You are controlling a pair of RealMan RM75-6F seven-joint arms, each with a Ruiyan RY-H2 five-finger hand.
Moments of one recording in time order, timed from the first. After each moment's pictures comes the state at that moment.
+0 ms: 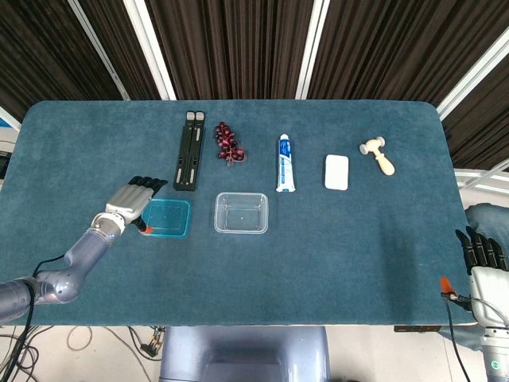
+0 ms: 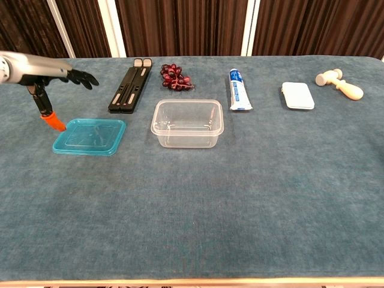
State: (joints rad) left arm -0.93 -1.27 -0.08 -1.46 0.71 0.59 0.36; right arm 0.03 -1.12 0.09 -1.65 -1.43 1.51 -0.04
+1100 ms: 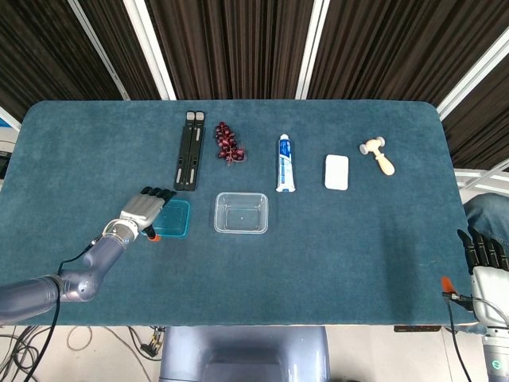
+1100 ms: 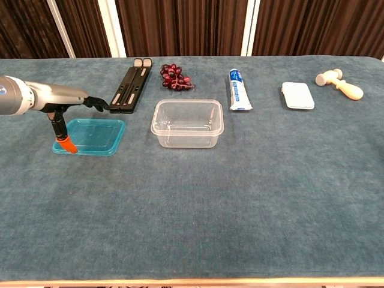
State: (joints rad) left arm -0.99 -1.42 0.02 -1.31 0.70 0.59 0.35; right arm 0.03 -1.12 0.10 -1.65 -1.42 1.50 -0.03
